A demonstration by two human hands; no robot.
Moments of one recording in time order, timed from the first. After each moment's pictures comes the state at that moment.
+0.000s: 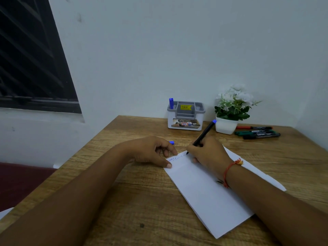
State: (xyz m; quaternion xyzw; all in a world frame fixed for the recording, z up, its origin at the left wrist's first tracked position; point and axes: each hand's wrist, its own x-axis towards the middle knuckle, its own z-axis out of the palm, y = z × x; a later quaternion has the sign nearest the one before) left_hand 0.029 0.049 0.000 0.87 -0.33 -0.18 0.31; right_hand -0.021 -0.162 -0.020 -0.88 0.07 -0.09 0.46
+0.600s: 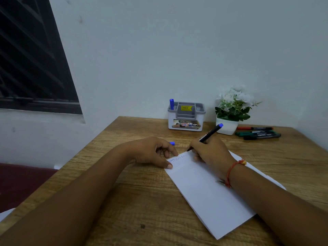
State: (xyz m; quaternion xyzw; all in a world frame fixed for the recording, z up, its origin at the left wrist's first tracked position) left_hand 0.028 0.049 0.000 0.88 -0.32 -0.18 0.31; right_hand -0.017 -0.166 -0.021 -0.83 0.10 -0.09 0.54
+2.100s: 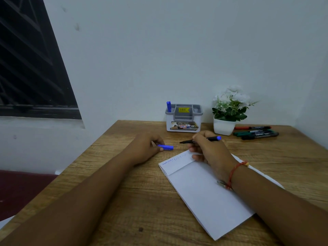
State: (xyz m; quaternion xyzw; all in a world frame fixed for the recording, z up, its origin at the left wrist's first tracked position) left_hand 0.041 0.049 -0.013 0.94 -0.23 0.06 0.26; right_hand -0.026 -0.164 -0.012 -0.69 0.08 -0.07 0.72
